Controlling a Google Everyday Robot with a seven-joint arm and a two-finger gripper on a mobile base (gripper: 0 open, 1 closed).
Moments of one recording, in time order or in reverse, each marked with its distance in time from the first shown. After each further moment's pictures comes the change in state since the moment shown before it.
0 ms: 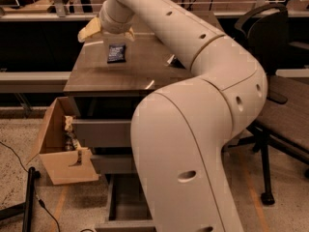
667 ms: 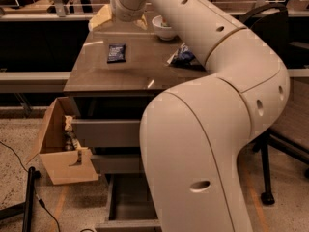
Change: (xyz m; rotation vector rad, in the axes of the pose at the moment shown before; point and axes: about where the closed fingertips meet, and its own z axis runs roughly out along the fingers) arm -0.010 -0.034 -0.055 0.068 -0.035 -0.001
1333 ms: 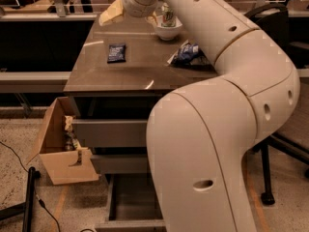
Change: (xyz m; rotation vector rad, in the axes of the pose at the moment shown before) arm -0.003 -0.029 -0.018 0.023 -0.010 0.054
